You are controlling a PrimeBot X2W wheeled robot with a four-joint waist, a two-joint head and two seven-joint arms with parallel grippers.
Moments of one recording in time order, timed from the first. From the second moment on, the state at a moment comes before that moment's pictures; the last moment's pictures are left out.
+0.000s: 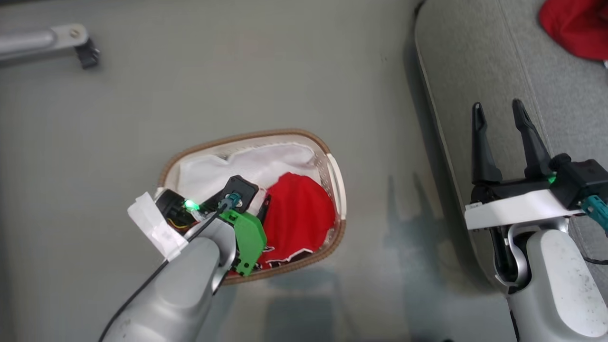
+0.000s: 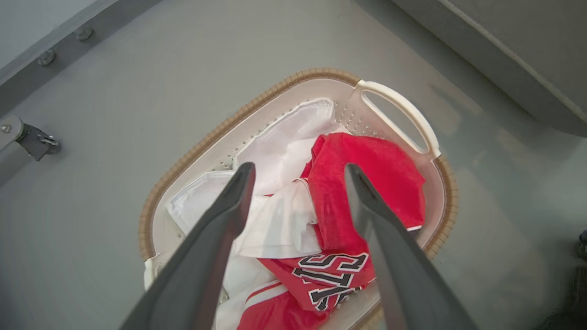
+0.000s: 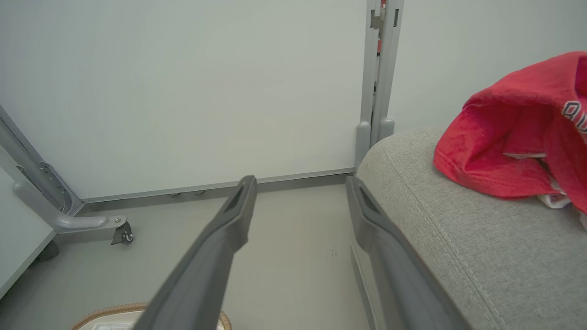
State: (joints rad) left arm -0.66 0.09 -0.68 0.90 -0.23 -0.12 -0.05; right arm -0.32 -0.05 -0.01 0.09 0.22 0.13 -0.26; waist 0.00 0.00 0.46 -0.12
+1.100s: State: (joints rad) left arm -0.90 0.10 -0.74 1.20 -0.28 -0.12 -0.09; right arm -0.44 -0.05 0.06 0.04 0.29 0.13 -0.26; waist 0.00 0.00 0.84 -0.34
